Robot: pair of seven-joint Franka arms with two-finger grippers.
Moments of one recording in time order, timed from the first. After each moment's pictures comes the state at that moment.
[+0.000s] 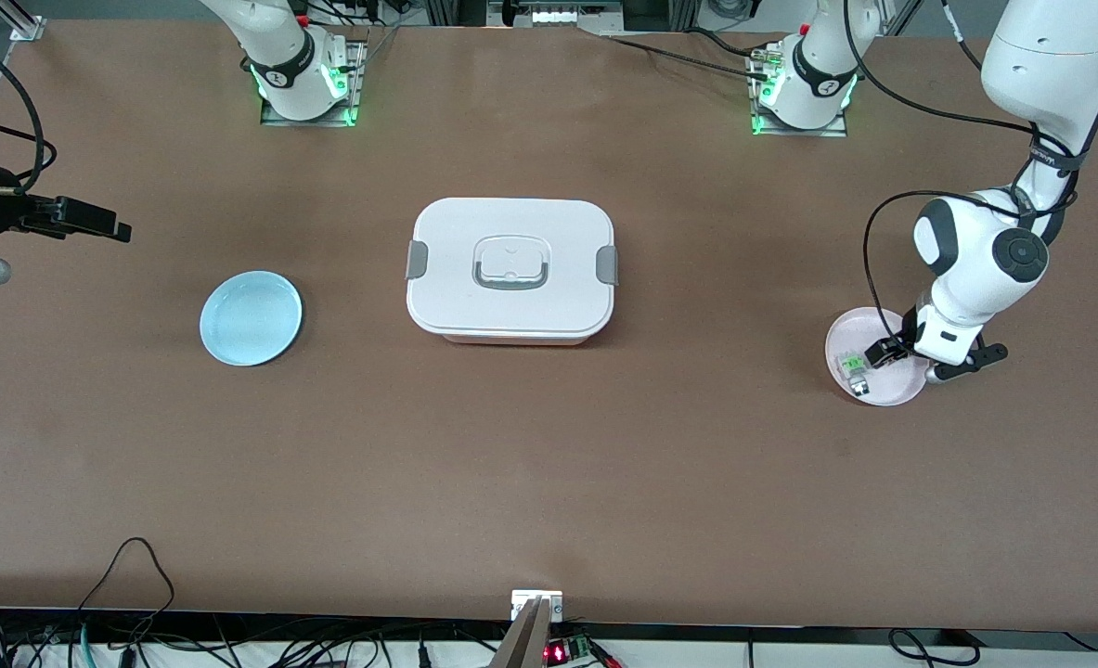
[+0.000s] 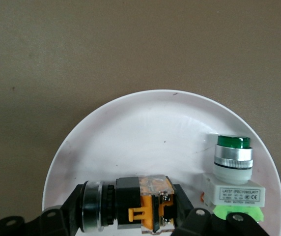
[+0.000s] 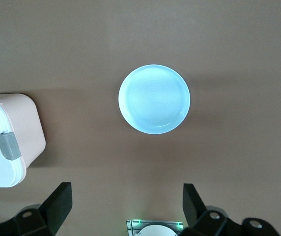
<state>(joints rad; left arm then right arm) 0.10 0.44 0.05 -2.24 -0.01 2.78 -0.21 -0.03 0.09 -0.08 -1.63 0.12 1.51 -0.04</state>
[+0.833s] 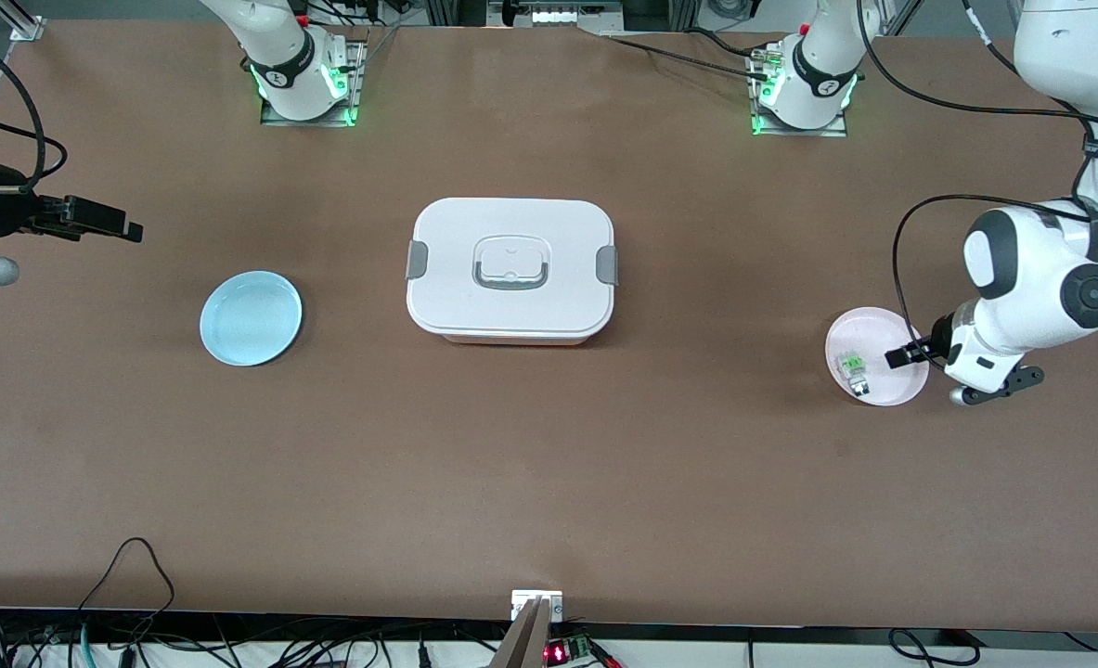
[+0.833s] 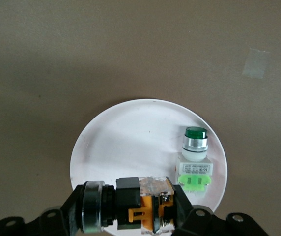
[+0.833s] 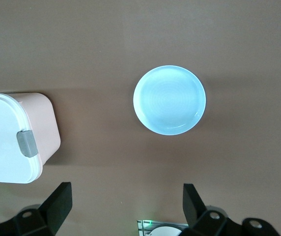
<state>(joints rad) 0.10 0.41 0.05 -1.94 -0.01 2.22 -0.19 -0.03 0.09 -0.08 -1.63 0.18 1.51 -0.04</state>
